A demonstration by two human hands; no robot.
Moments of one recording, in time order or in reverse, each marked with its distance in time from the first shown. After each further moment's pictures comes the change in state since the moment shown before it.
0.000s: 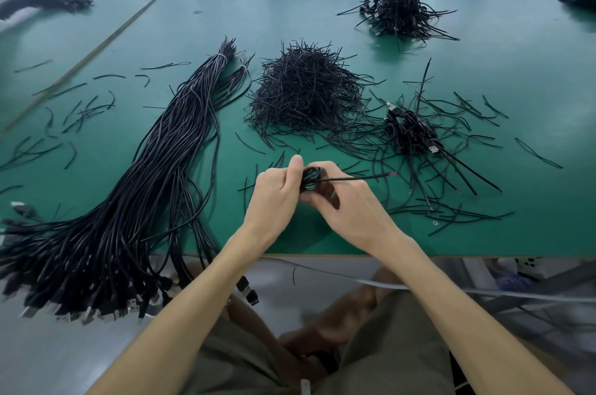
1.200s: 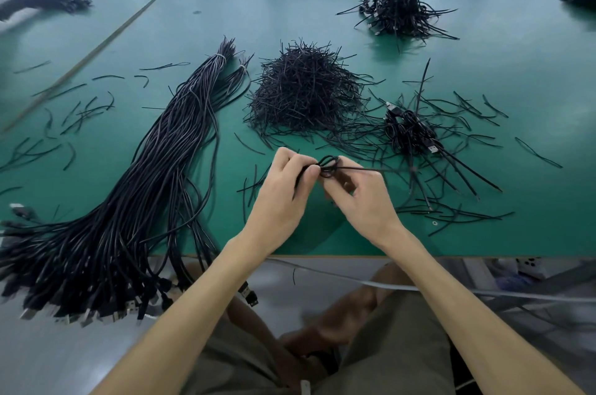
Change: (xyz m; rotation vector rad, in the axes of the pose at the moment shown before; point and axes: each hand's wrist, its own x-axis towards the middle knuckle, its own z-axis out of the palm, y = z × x) left_hand -0.003 -0.007 0.003 0.187 -0.058 0.324; right_hand 0.005 0.000 -0.010 0.201 0.197 0.089
